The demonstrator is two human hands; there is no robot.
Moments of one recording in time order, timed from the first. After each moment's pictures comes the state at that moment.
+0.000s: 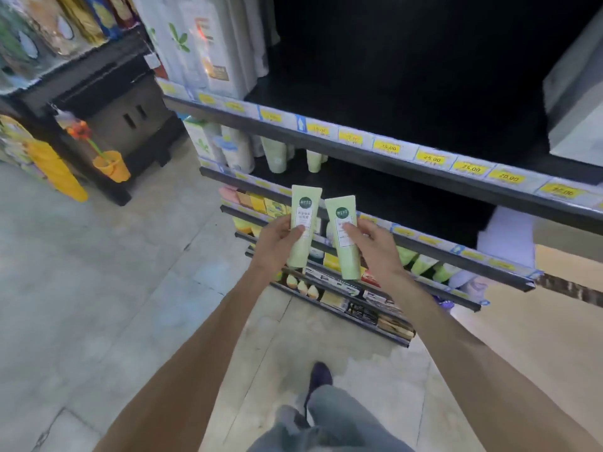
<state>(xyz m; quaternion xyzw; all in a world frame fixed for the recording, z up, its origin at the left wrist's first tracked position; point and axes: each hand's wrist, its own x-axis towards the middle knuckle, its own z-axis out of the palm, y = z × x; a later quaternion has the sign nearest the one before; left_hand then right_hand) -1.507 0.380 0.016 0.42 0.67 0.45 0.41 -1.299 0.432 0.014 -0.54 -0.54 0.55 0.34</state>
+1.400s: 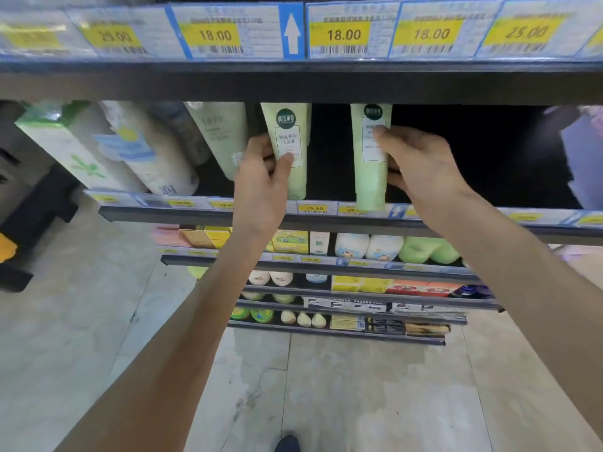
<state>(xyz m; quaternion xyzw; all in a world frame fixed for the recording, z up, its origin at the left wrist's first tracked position) -1.576 0.577 -0.057 0.59 0.58 0.49 0.28 -1.363 0.578 -0.029 -0.57 -0.44 0.48 0.51</state>
